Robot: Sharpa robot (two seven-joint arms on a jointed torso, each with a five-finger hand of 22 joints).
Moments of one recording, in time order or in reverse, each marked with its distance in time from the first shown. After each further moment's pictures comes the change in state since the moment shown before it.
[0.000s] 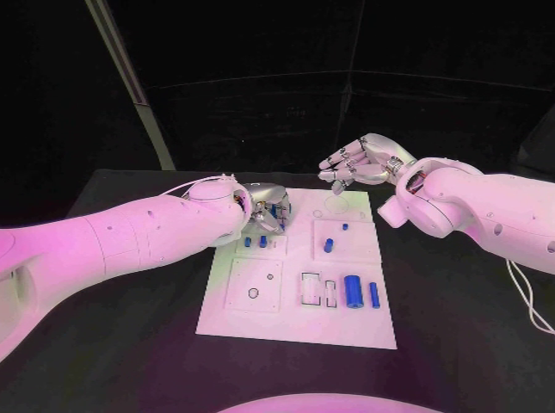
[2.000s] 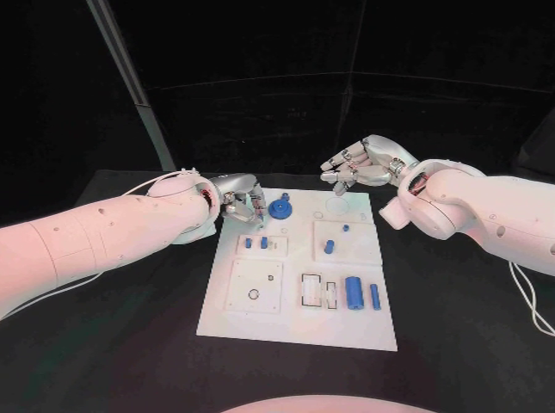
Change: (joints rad) left arm -0.009 -0.158 0.063 0.072 0.065 -0.029 0.051; left_hand -0.001 0.008 0.014 0.003 0.000 0.026 0.000 -0.019 0.000 0.035 0.000 -0.038 -0.002 0.000 0.000 0.000 -0.028 0.000 0.005 -0.005 0.016 0.026; right arm 0.000 -0.005 0.000 0.000 0.000 0.001 0.003; right_hand 0.000 0.000 0.000 0.000 0.000 0.000 0.000 0.000 0.000 0.000 0.000 0.000 0.000 -0.004 0.004 0.000 0.000 0.000 0.000 0.000 0.000 -0.001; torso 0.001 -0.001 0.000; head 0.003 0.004
